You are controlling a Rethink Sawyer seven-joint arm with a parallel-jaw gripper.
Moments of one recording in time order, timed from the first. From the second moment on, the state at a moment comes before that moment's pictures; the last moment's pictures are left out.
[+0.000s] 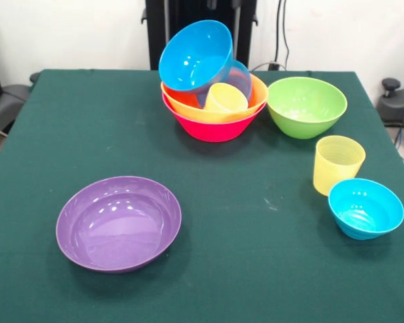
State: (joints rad) arm 0.74 -0.29 -0.93 1.84 -1.50 -0.73 3.28
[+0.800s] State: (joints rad) arm 0.32 -0.36 -0.99 1.72 -1.70 -0.86 3.28
